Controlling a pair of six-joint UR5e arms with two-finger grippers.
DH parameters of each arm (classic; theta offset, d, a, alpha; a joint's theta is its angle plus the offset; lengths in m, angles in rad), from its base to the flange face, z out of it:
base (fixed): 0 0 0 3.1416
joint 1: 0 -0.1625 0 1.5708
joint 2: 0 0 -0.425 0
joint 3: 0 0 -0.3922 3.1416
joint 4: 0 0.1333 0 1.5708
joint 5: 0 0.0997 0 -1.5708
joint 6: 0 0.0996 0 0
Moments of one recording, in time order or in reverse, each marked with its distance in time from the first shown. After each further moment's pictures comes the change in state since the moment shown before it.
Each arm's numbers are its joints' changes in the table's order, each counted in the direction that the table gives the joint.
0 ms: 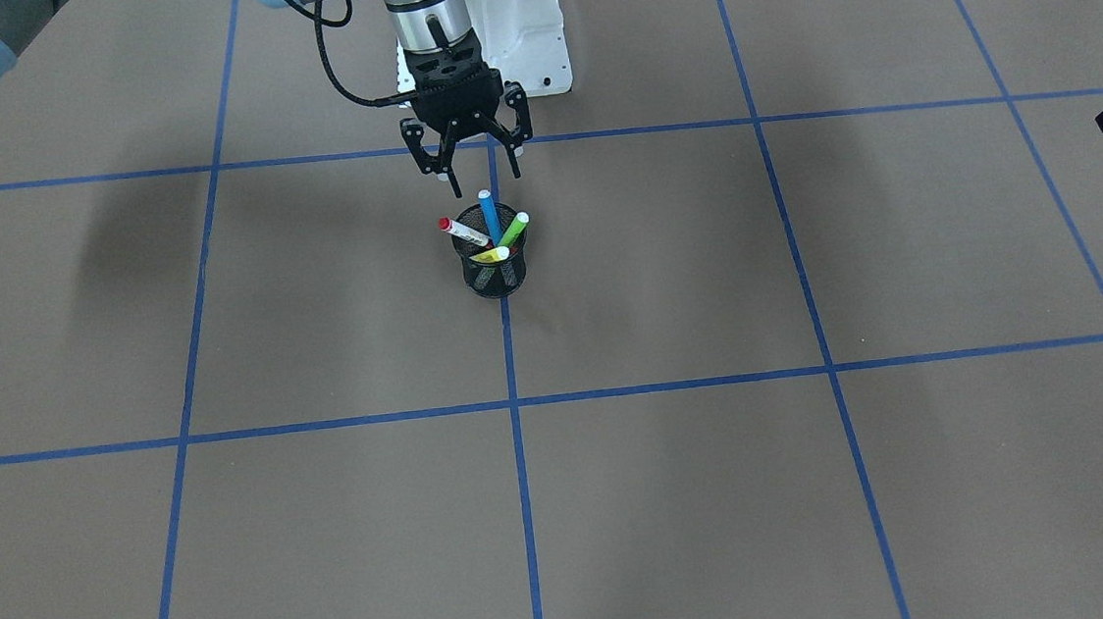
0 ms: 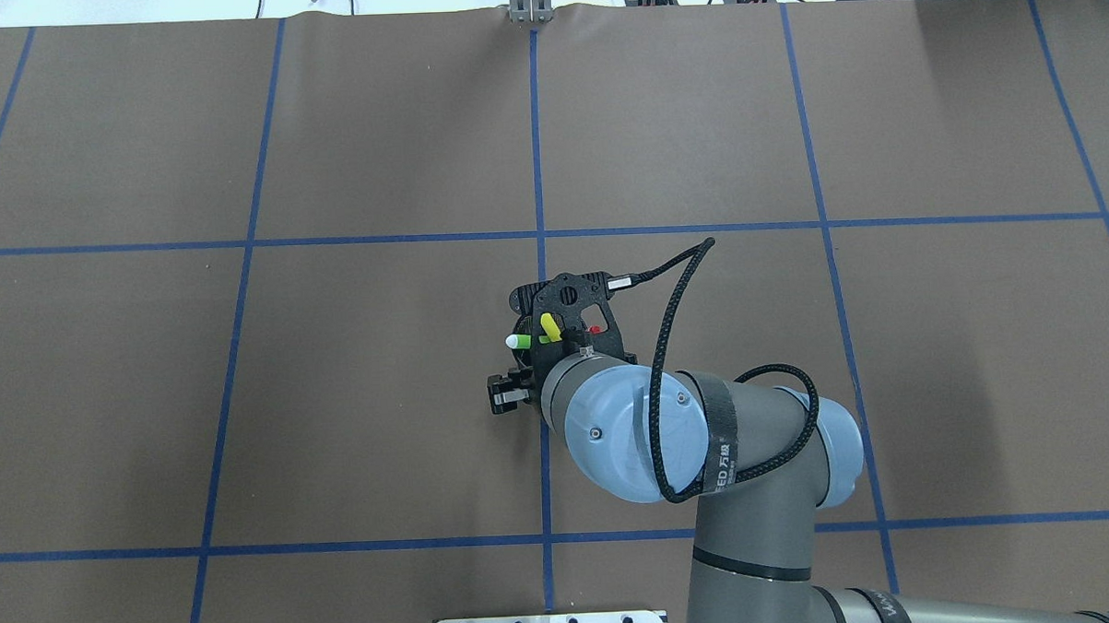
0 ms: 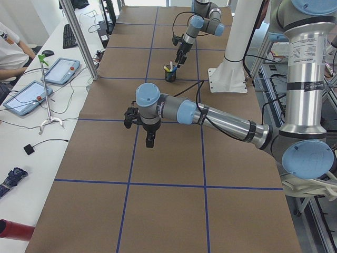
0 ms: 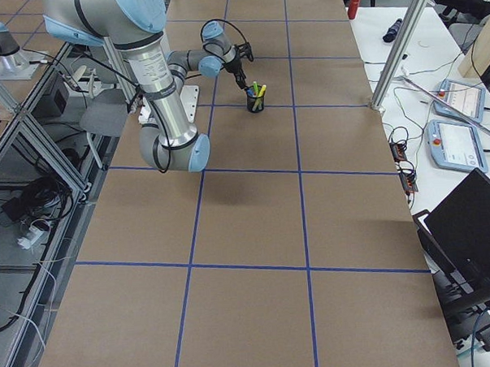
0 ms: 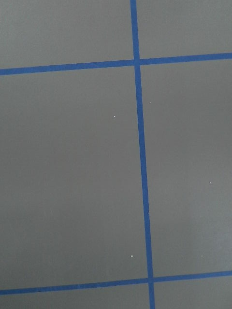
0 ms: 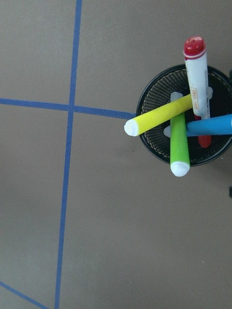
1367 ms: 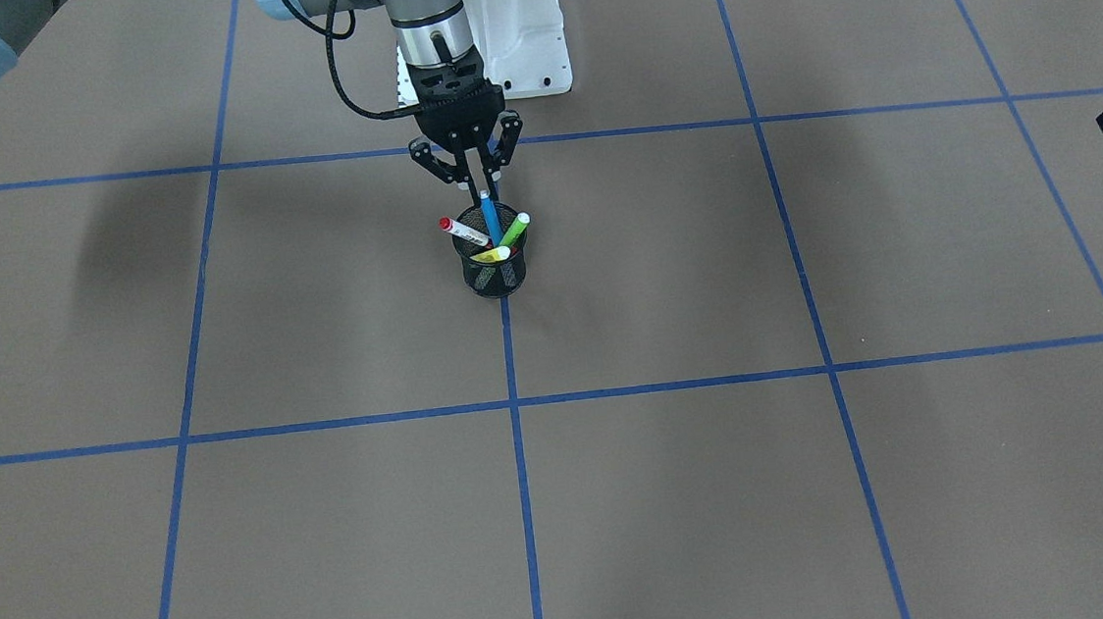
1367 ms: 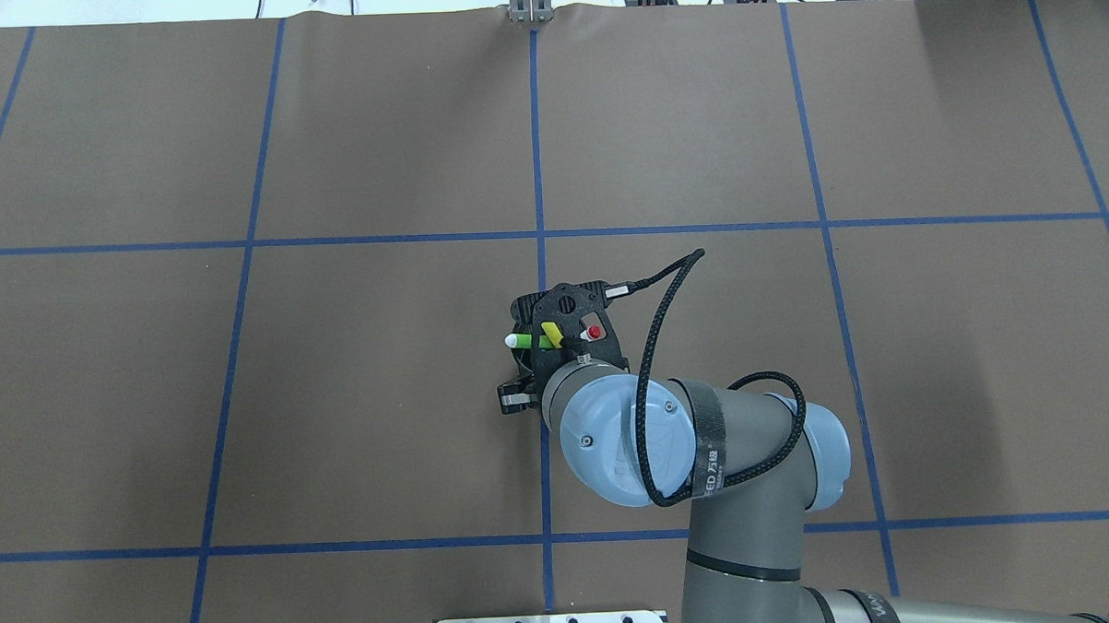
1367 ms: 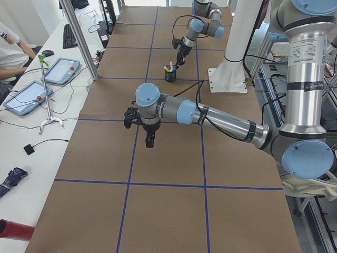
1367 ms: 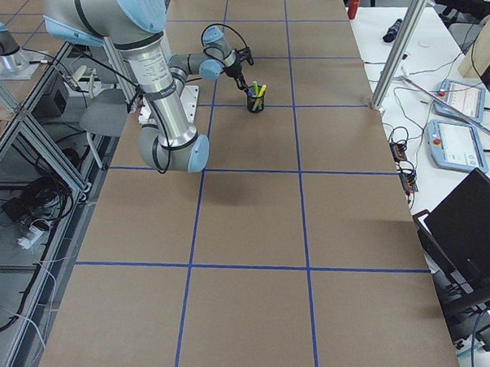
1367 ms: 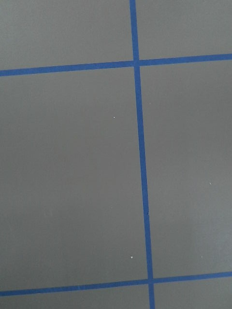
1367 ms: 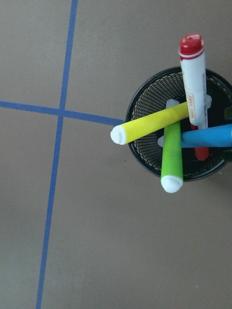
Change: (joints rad) left arm 0.000 0.001 -0.001 0.000 0.003 0.002; right arm 0.007 0.003 0.032 0.008 -0.014 -0.005
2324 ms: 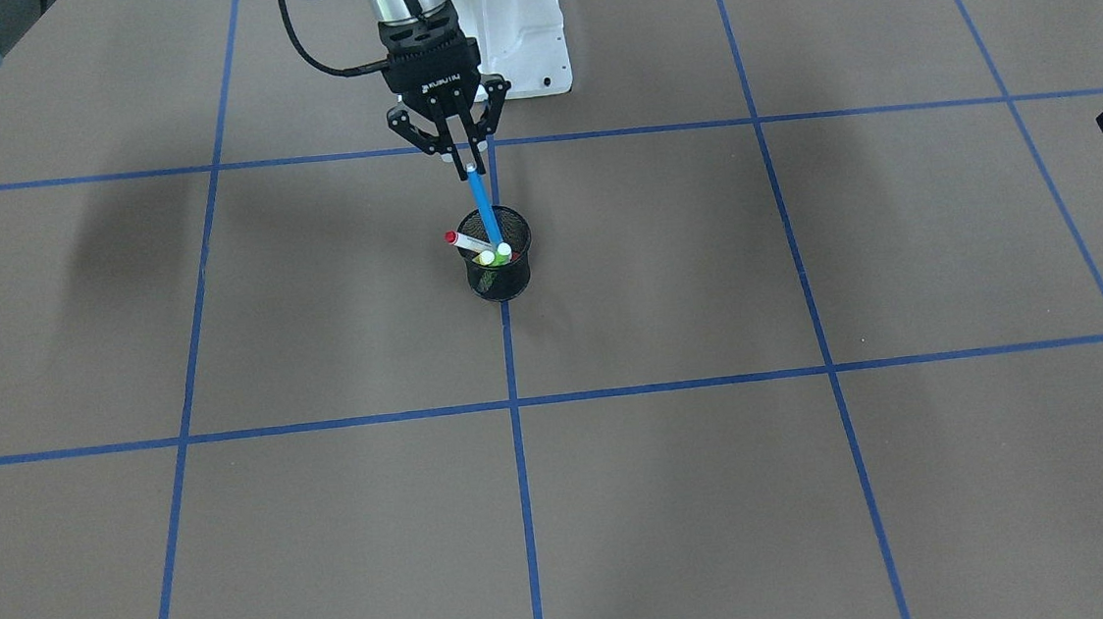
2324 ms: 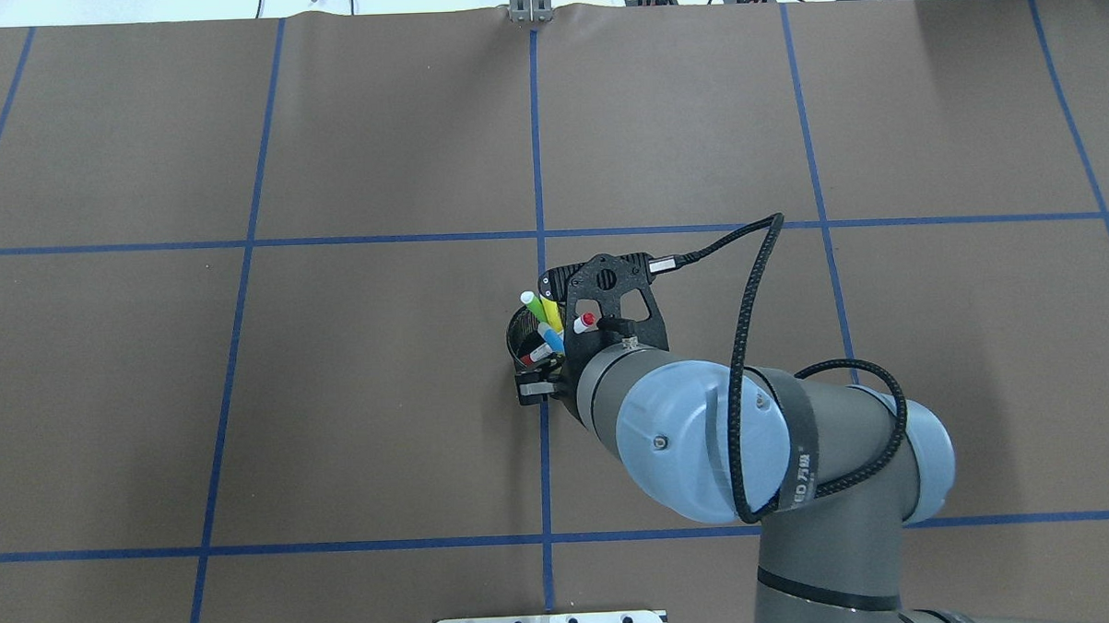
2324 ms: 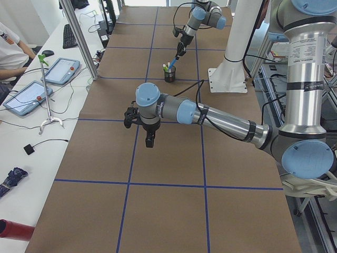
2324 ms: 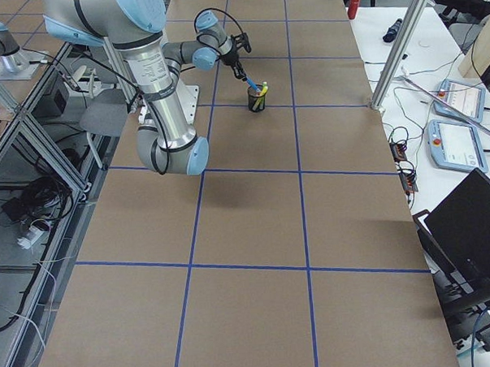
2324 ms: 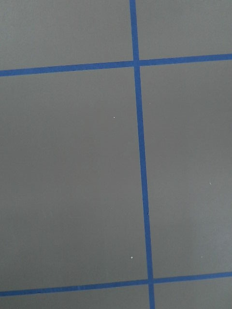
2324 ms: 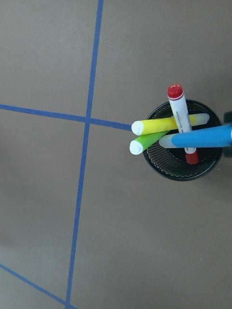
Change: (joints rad) left arm 0.000 0.001 0.001 0.000 -0.001 -0.002; right arm -0.002 0.033 -0.239 -0.165 -0.003 0.001
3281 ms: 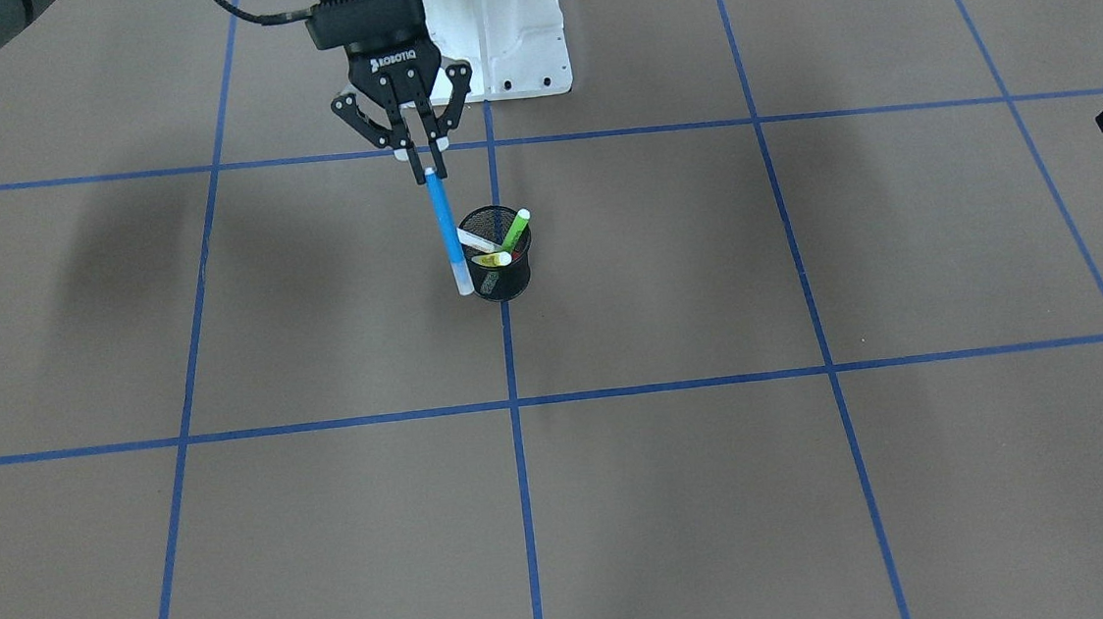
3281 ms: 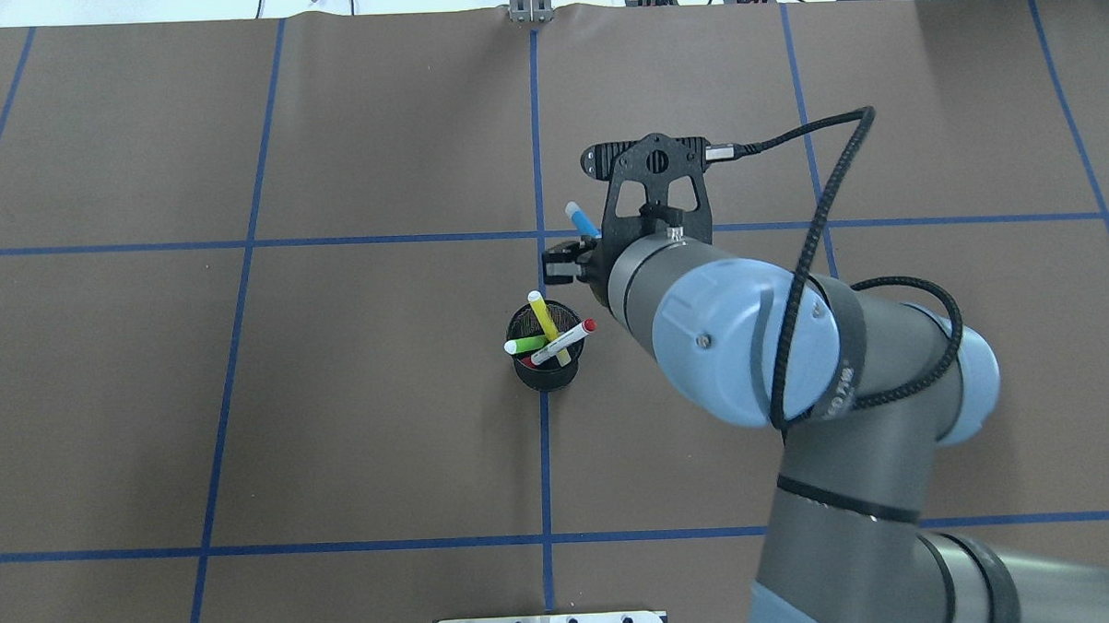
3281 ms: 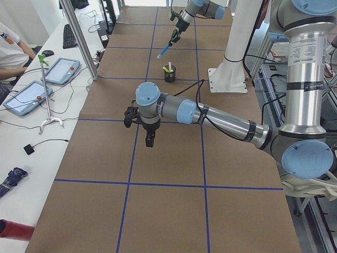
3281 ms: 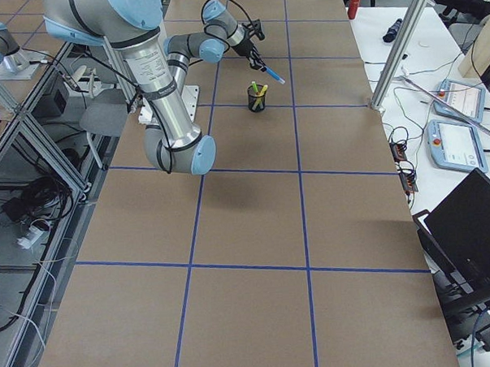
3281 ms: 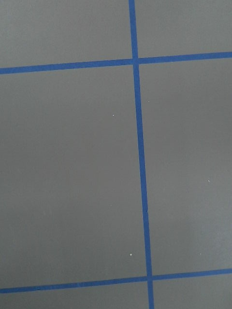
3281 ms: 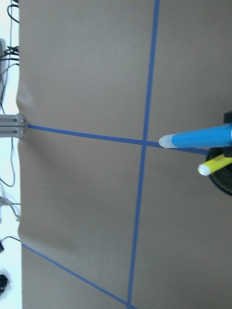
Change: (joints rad) left arm 0.000 0.001 0.003 0.000 -0.002 -0.002; right arm -0.153 -0.027 0.067 0.083 -0.109 0.015
